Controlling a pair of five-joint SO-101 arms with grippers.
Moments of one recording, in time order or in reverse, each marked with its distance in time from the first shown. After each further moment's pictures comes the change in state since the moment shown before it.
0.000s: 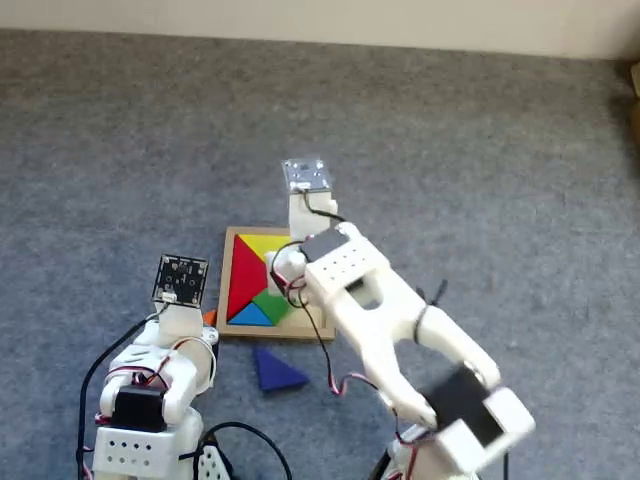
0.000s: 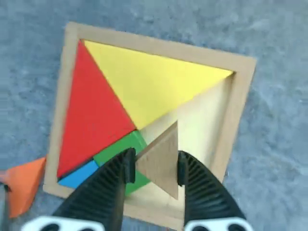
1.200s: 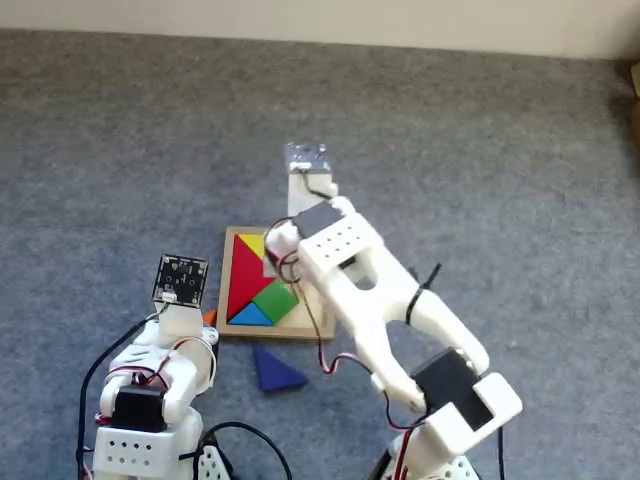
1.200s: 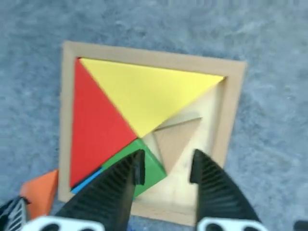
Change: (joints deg) left arm 0.0 0.0 0.0 0.0 0.0; right arm 2.9 3.3 -11.3 10.1 -2.6
